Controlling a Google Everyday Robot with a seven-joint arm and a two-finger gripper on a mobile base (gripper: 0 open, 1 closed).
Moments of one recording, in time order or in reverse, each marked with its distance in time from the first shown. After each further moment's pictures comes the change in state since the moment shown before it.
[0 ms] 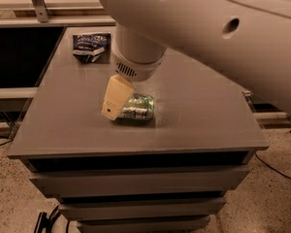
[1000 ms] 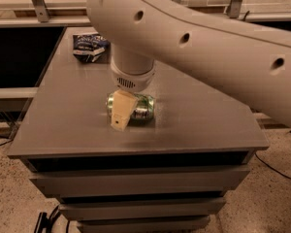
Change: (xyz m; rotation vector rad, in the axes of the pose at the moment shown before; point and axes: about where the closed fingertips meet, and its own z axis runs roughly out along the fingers) arm -0.017 -0.007 0.056 0.081 -0.148 -0.115
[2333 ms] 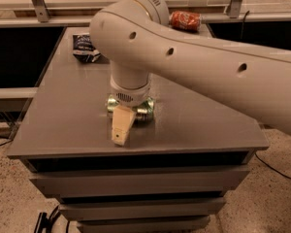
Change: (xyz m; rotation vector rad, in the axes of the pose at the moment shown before) arm -0.006 -0.022 0.051 0.123 -0.061 -0.036
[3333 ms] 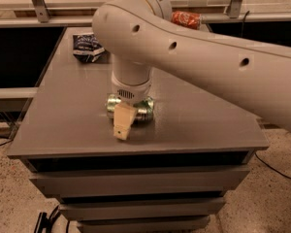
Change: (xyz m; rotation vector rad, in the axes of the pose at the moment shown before) arm -0.001 0.004 -0.002 0.025 0.007 -0.011
